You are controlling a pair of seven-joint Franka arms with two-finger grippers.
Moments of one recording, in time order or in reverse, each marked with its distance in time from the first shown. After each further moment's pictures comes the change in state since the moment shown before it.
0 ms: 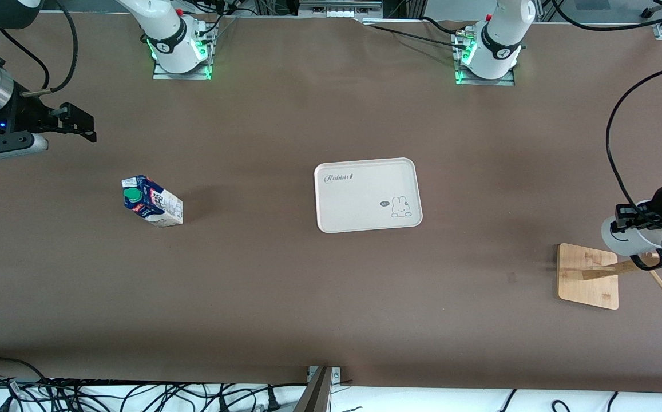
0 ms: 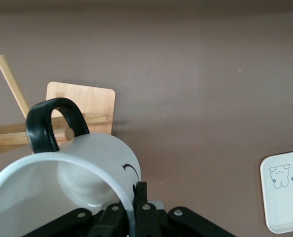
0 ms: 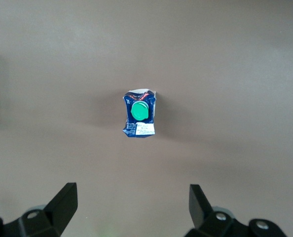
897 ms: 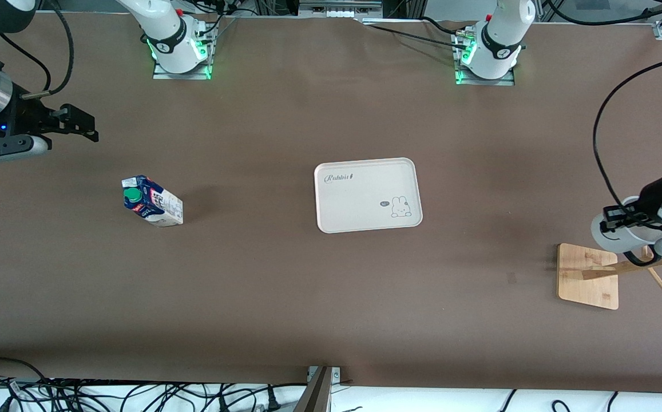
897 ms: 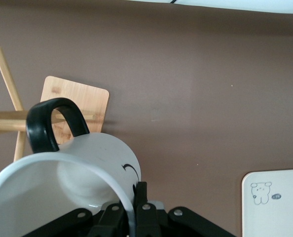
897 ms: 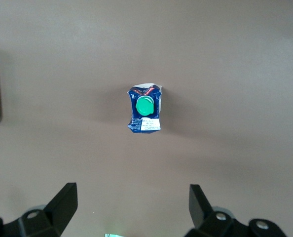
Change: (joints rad) left arm -0.055 -0.029 0.004 0.001 0.003 0.001 -0.137; right arm 0.001 0.003 -0.007 -0.016 0.026 -0.015 0.000
